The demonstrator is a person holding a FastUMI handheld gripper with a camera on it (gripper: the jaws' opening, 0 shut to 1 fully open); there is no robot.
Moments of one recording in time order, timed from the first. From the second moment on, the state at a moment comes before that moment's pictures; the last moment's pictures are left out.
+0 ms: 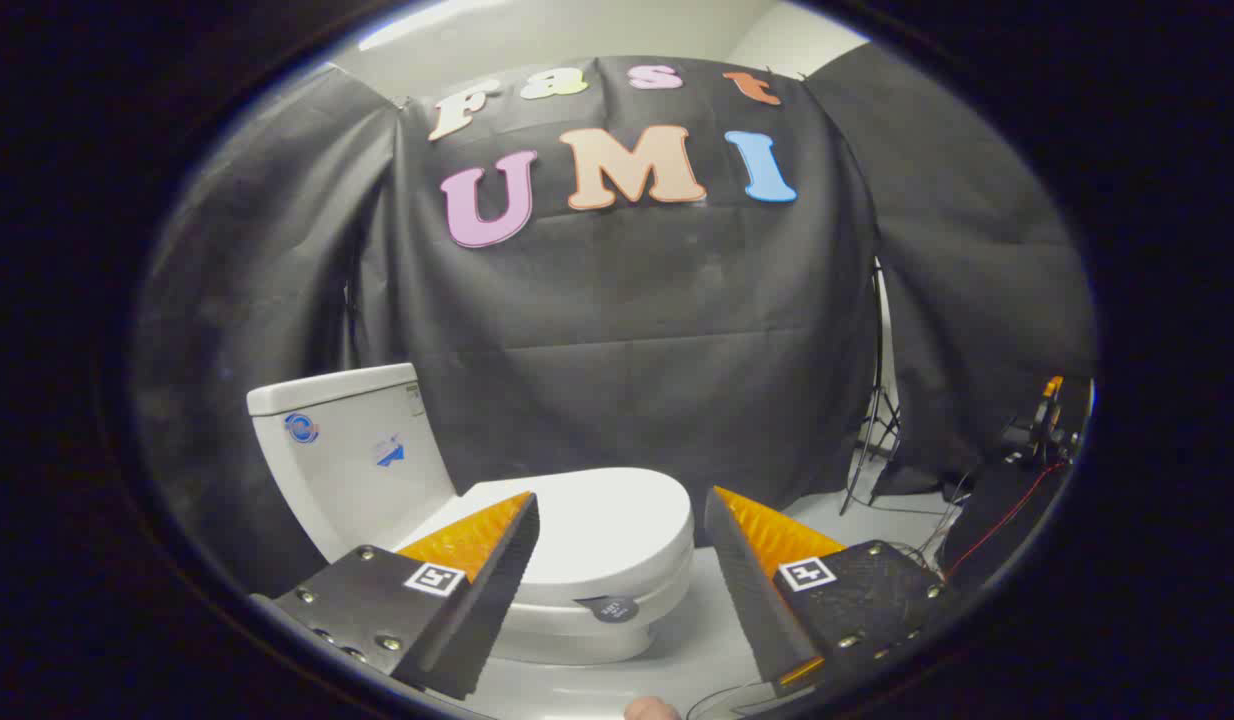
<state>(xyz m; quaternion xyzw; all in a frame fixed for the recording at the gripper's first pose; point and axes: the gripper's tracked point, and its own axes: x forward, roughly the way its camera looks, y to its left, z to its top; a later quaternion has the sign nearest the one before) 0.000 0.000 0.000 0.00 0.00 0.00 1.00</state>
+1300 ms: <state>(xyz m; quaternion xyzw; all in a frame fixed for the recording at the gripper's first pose) 0.025 -0.003 0.001 -0.02 0.01 -0.02 1.00</state>
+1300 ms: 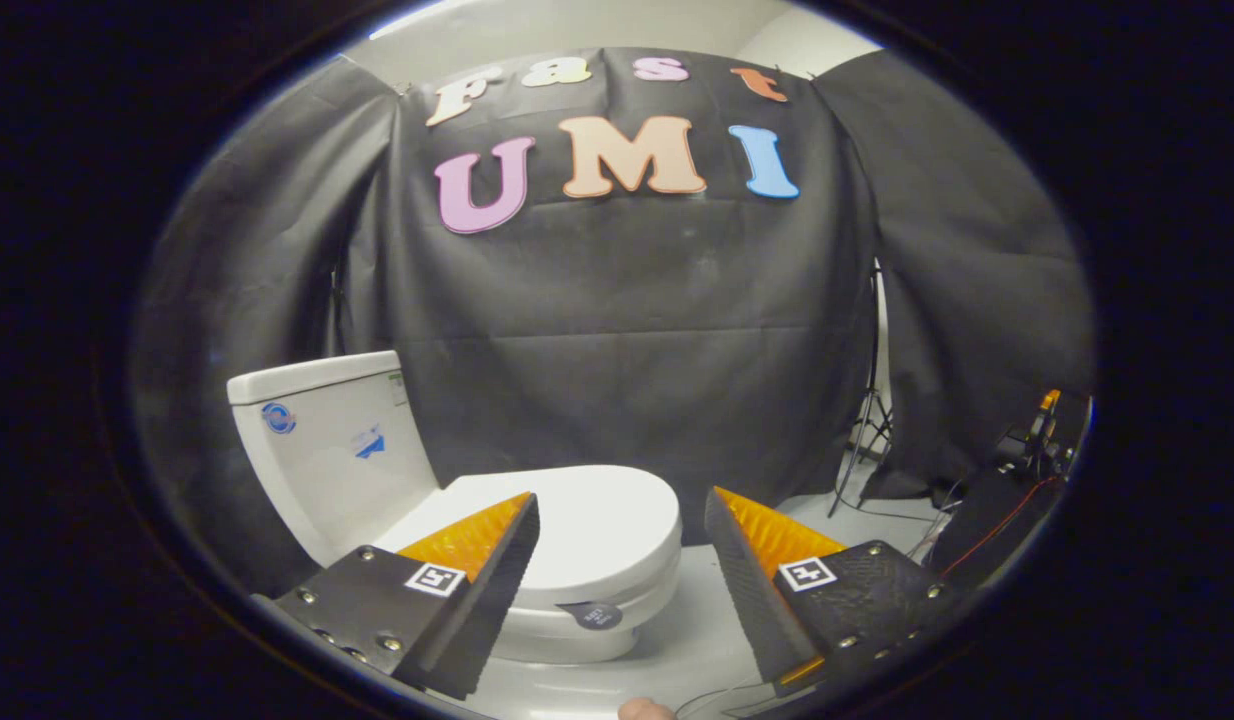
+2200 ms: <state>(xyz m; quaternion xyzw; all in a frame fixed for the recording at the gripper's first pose) 0.091 -0.027 -0.138 0.14 0.21 -0.09 0.96</state>
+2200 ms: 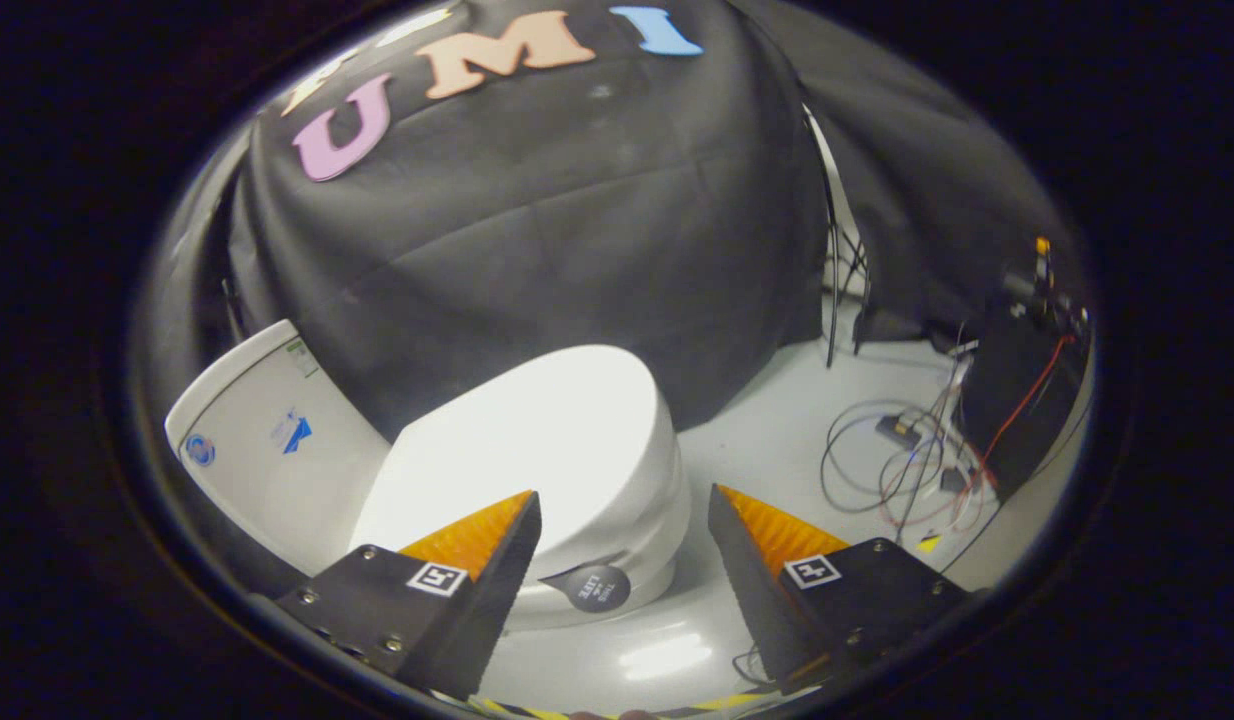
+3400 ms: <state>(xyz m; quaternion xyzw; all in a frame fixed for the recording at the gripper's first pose) 0.088 0.013 -0.206 0.43 0.29 -0.05 0.85</state>
